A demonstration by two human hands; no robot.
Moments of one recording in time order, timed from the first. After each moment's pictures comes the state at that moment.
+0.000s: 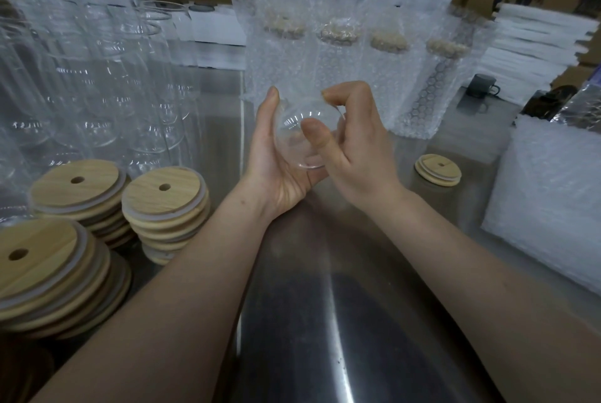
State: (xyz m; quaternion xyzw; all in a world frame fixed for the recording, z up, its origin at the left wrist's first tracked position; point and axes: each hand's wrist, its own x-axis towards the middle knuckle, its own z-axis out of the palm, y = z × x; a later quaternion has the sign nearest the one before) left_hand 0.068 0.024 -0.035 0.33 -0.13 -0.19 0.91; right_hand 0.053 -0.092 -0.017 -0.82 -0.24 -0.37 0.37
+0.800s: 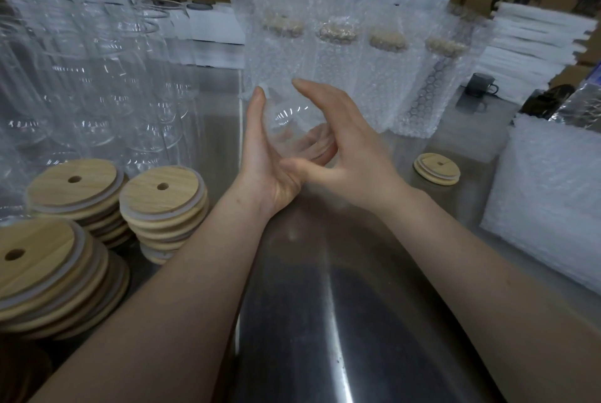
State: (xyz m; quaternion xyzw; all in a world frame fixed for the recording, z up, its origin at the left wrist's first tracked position) left_hand 0.071 0.025 -0.036 0.27 -0.09 -0.19 0.94; right_hand 0.061 -0.105 -0.020 -0.84 -0.33 -0.25 0.34
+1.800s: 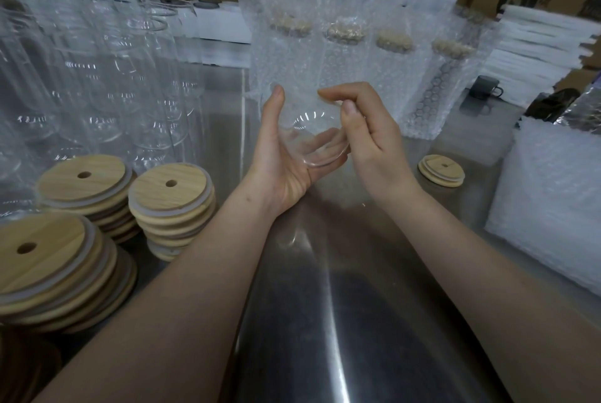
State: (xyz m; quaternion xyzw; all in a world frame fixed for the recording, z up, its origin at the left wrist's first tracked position) left_hand 0.074 0.024 -0.041 0.33 -0.10 -0.16 0.92; right_hand 0.060 -0.105 -0.015 -0.79 -0.28 -0.29 0.47
